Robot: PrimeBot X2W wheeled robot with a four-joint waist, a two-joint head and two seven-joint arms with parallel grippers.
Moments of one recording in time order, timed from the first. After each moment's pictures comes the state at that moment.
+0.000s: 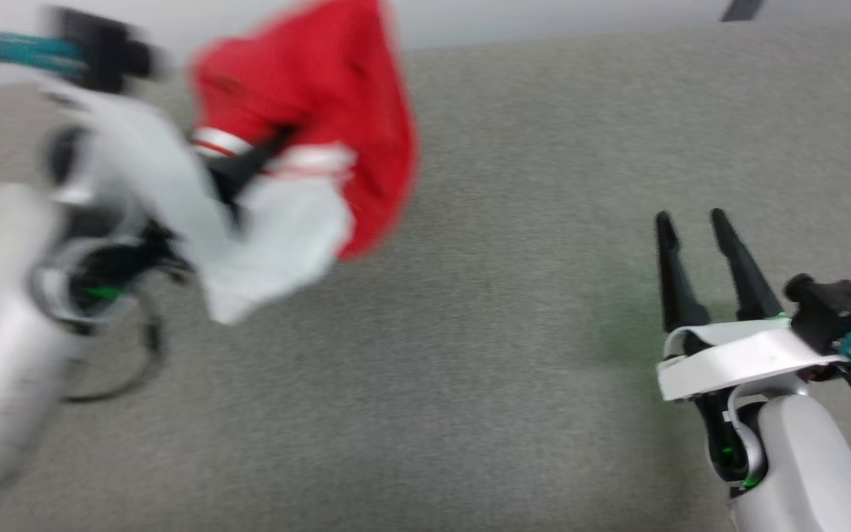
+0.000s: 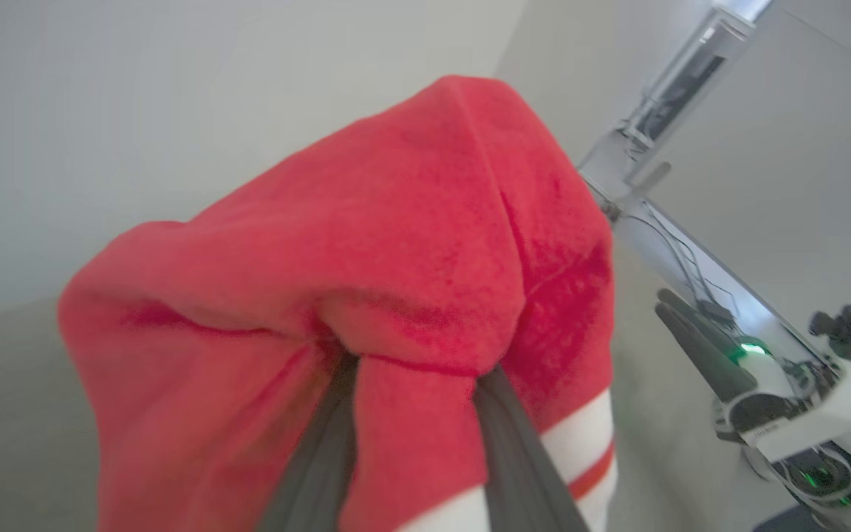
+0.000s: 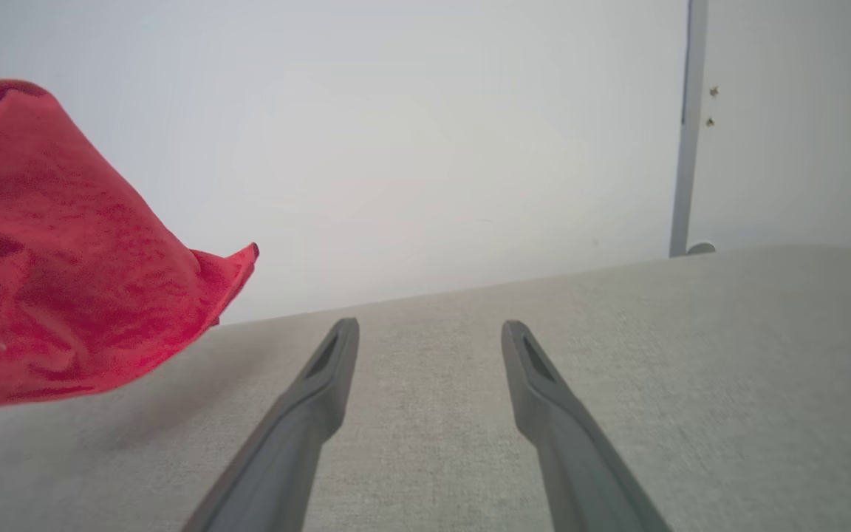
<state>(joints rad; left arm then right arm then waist) -0.96 0.73 -0.70 0.19 -1.28 -0.13 0.33 -0.39 -0.05 0.10 0.31 0.32 0.13 -0.26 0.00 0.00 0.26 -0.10</state>
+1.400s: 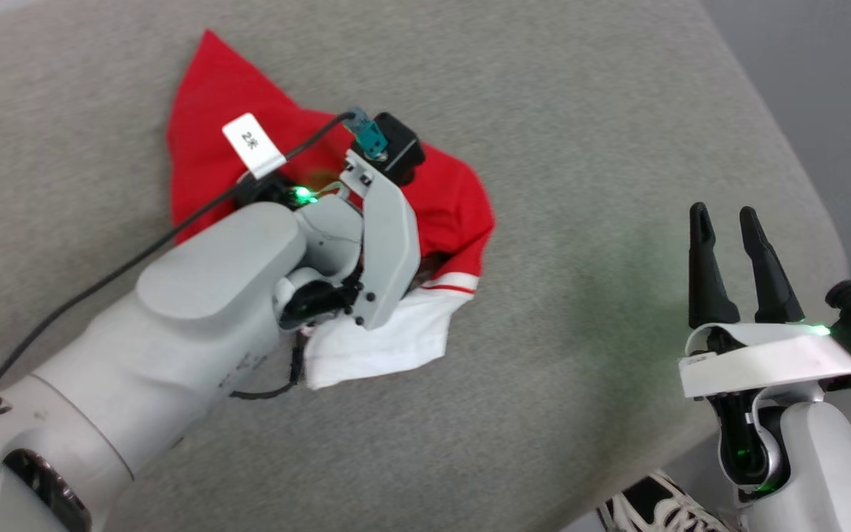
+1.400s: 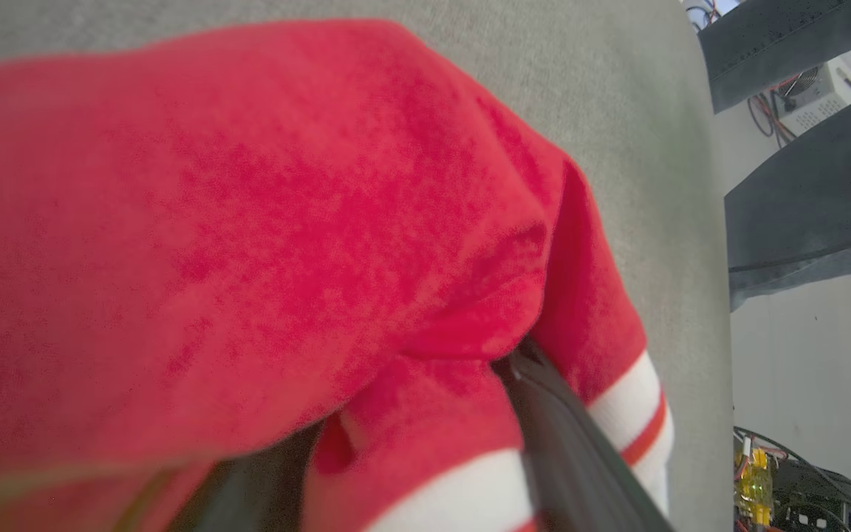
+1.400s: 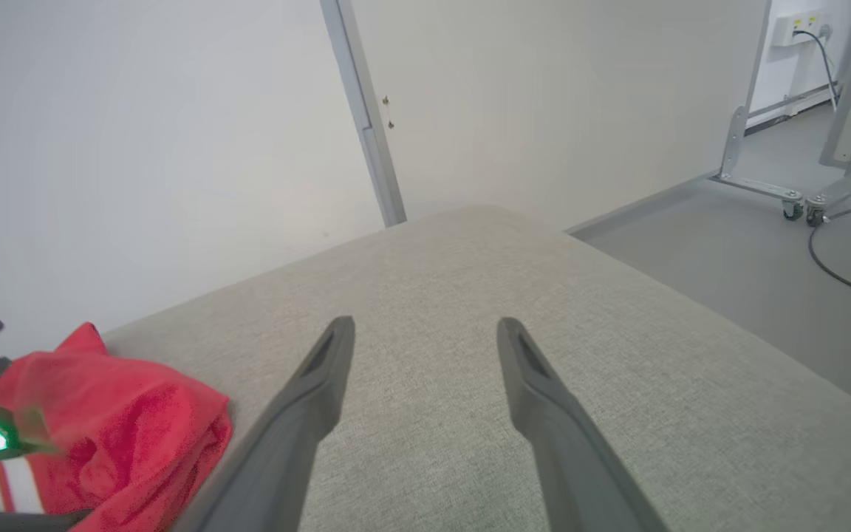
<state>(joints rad) -1.20 0.40 -1.26 0.63 -1.14 -0.14 0.49 -0.35 -0.05 0.06 0.23 0.49 0.13 -0.26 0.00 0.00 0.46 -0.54</state>
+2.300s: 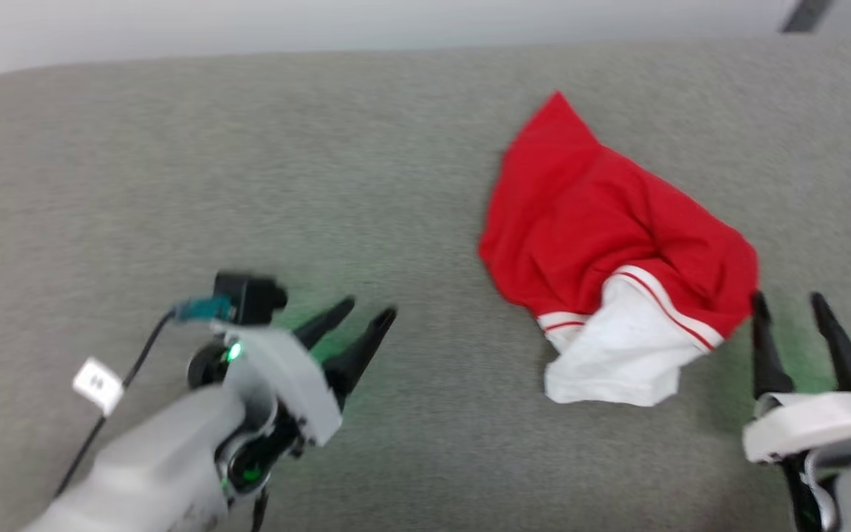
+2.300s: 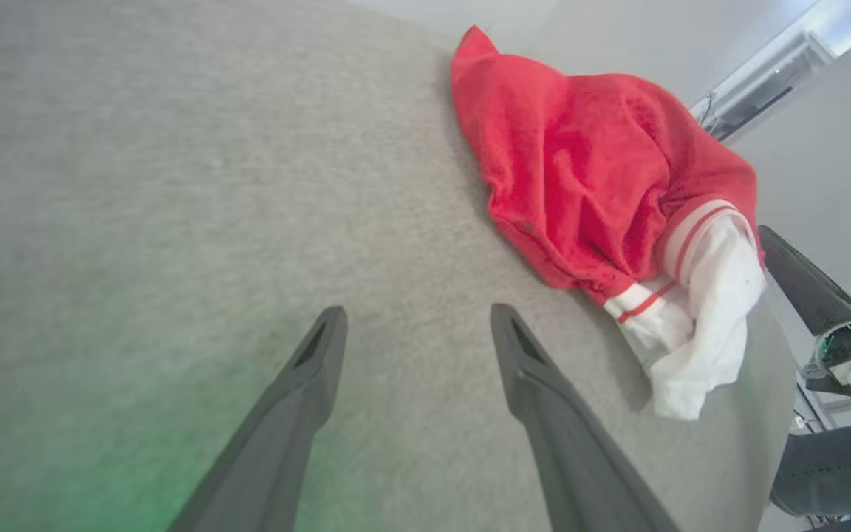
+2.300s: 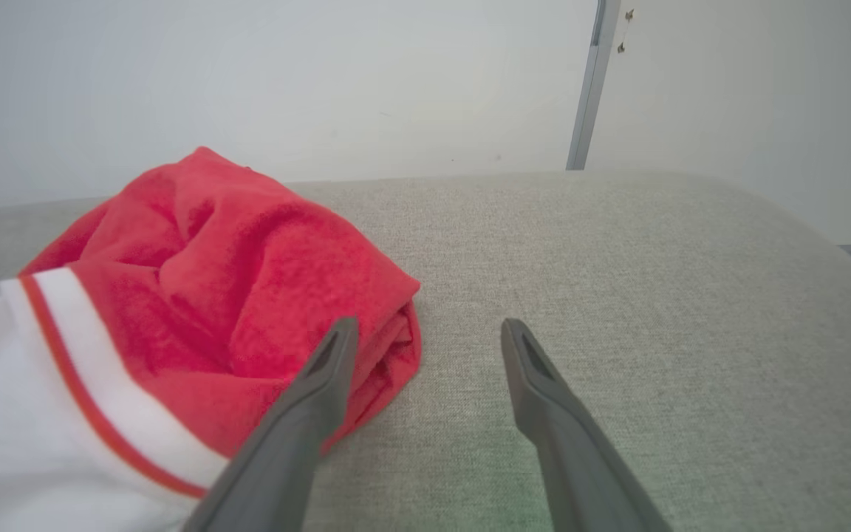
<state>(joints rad) -0.84 0.53 -1.22 0.52 -1.40 -0.13 -0.22 -0.28 -0.10 -0.10 0.38 0.14 0.13 -0.26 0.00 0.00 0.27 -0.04</state>
